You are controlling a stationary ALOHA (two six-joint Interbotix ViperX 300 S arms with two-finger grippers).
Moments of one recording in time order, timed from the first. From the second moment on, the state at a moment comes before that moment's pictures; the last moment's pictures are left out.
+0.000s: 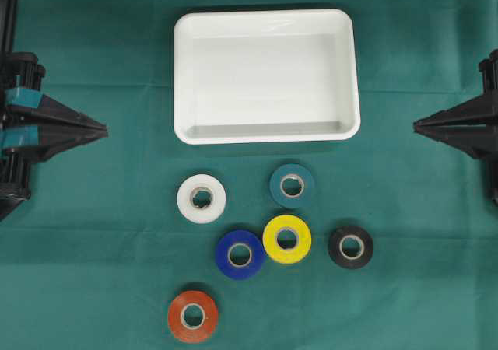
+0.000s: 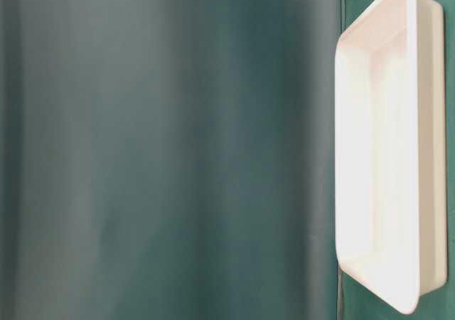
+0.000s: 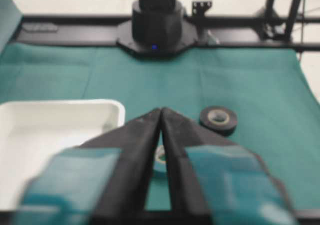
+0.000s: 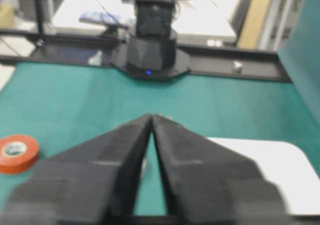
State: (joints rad) left arm 0.00 -0.96 1.14 0.00 -0.14 0.00; right arm 0.00 -0.96 1.14 0.00 -0.21 0.08
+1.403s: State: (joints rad) left arm -0.15 -0.96 1.14 0.00 -0.14 -0.01; right arm 0.00 -0.96 1.11 0.00 -0.13 0.10
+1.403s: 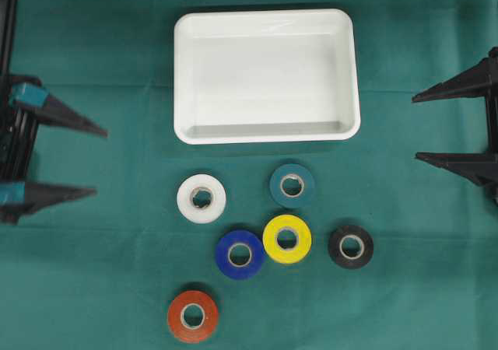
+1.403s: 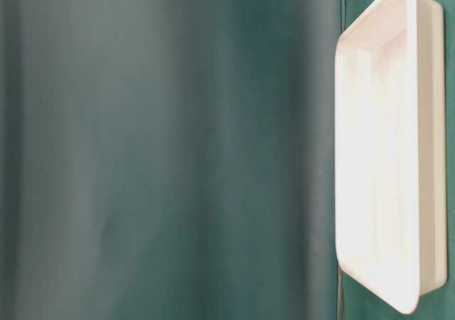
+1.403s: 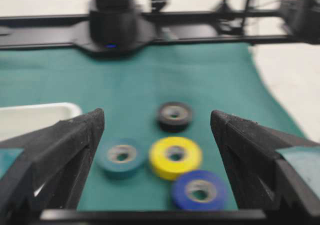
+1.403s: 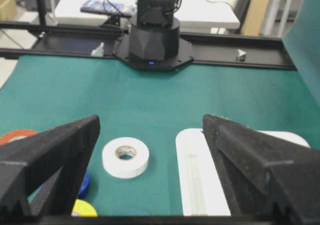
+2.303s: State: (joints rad) left arm -0.34 -0.85 1.08 0.00 -0.14 -0.01; right arm 0.00 -0.96 1.10 -0.01 -0.11 0.10
